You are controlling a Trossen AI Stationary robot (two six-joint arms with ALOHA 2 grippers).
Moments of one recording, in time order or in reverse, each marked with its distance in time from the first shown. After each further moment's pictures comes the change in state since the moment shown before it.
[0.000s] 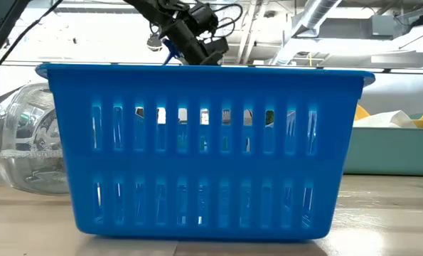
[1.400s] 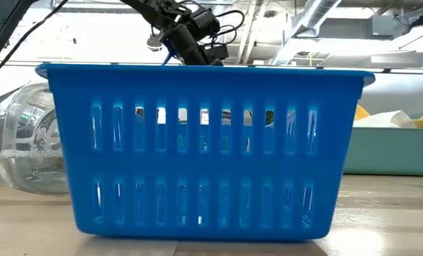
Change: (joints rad) left arm 0.005 0.021 0.002 -0.012 -0.078 0.003; right arm 0.000 0.000 0.000 -0.001 0.000 -0.012
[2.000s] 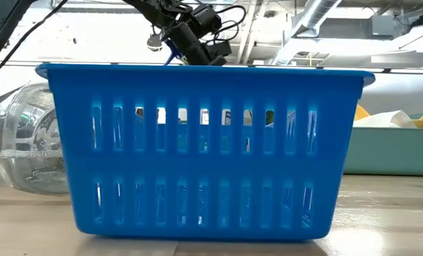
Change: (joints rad) left arm -0.024 0.000 0.000 0.036 0.023 0.003; right arm 0.000 0.000 0.001 0.000 0.000 0.000
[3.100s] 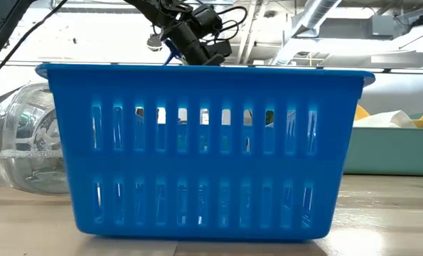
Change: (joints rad) left arm -0.010 0.000 0.000 -0.047 0.062 -0.002; right arm 0.000 0.000 0.000 0.000 -0.010 0.000
